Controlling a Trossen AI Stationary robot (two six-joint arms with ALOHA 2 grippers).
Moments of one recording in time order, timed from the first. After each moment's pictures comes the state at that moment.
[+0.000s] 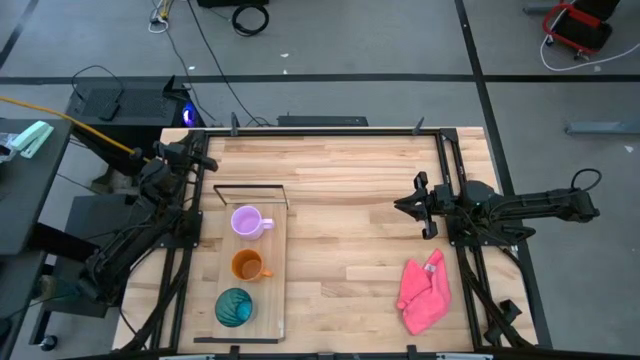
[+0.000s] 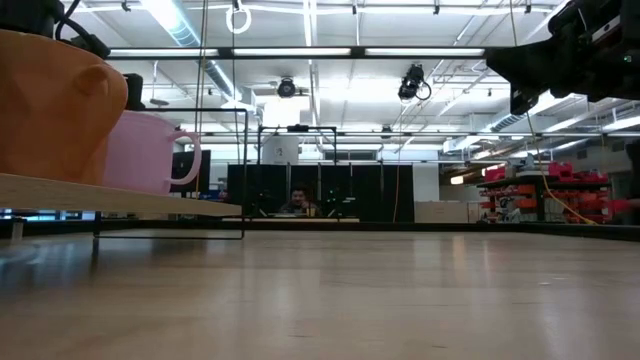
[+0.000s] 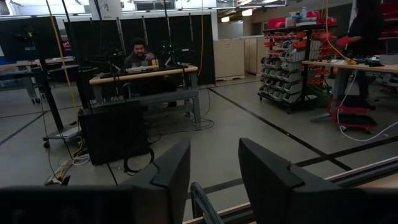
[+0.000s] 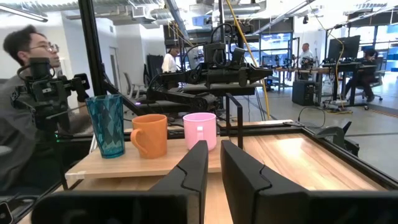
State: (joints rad) left arm 0.95 0.12 0.16 0.01 -0.35 0.10; right arm -0.04 0.31 0.01 0.43 -0.05 0.06
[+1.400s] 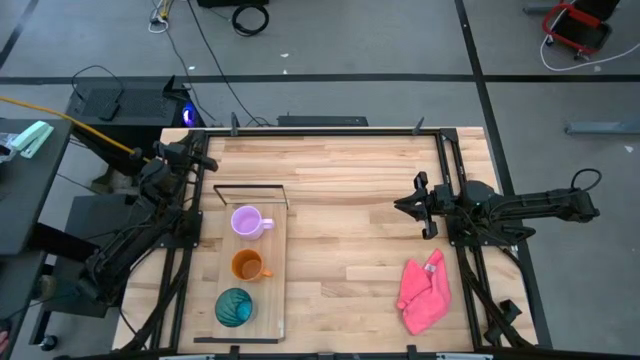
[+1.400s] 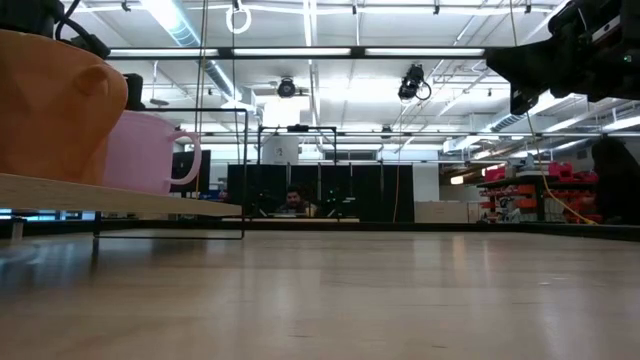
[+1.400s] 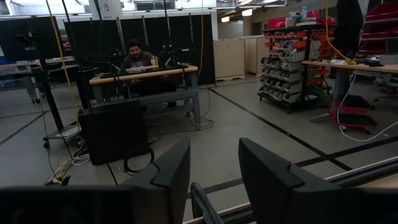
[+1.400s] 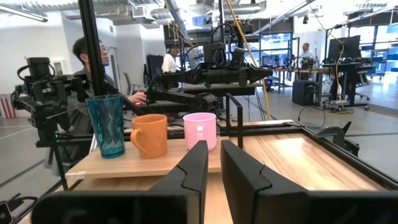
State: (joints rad) left arm 0.95 0.12 0.16 0.01 -0.35 0.10; right arm -0.04 0.31 0.01 0.43 -0.05 0.06
